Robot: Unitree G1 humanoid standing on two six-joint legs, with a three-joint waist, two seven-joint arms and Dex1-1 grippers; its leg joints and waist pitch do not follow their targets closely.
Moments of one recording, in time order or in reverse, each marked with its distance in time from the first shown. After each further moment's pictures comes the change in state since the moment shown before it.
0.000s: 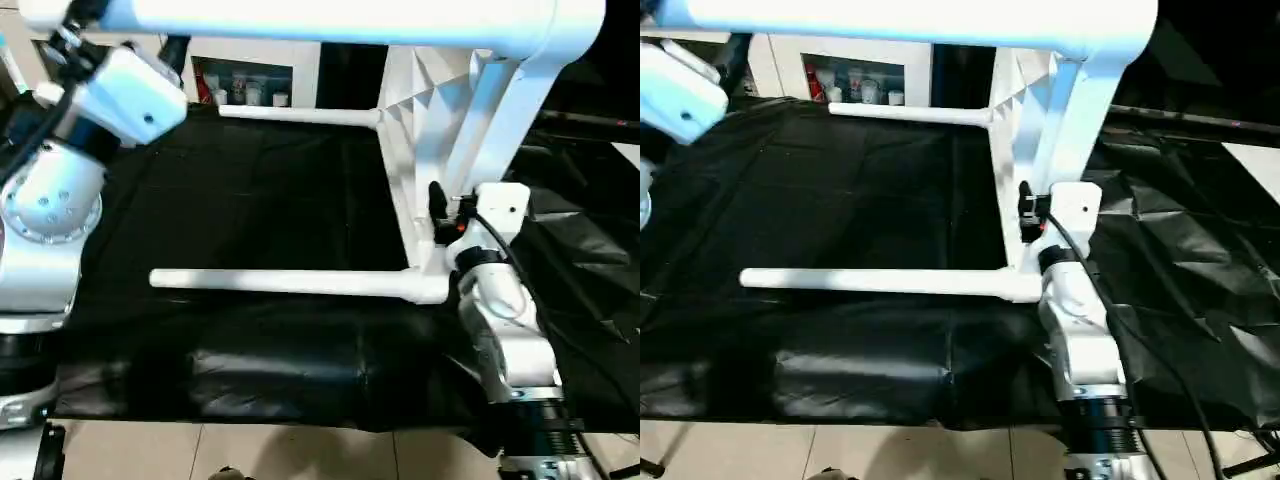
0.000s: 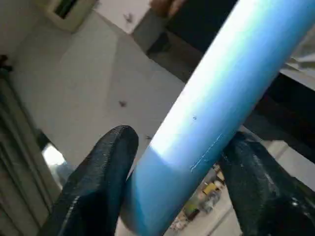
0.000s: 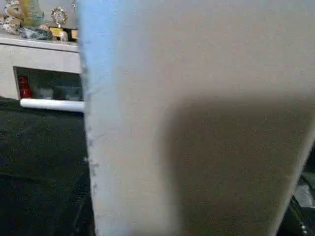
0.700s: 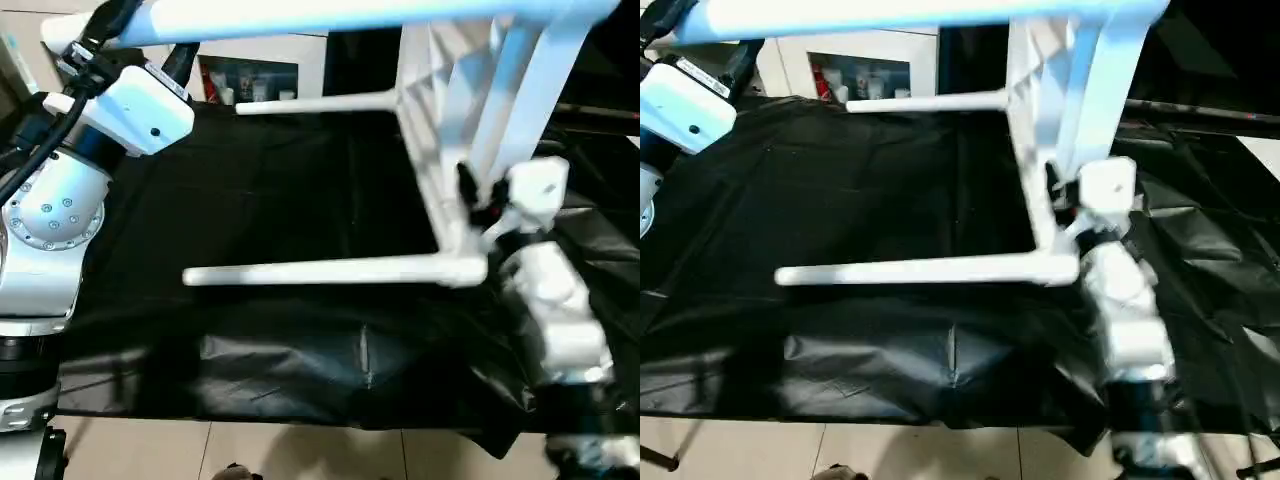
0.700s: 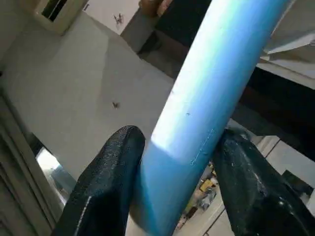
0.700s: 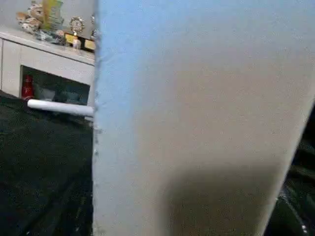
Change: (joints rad) left arm -0.002 -0.003 0.006 0.010 0.000 -0.005 -0.016; right arm -0.093 -0.210 -0.013 0.057 0.009 -0.065 0.153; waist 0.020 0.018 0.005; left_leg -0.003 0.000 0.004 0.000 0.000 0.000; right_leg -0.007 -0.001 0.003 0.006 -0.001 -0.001
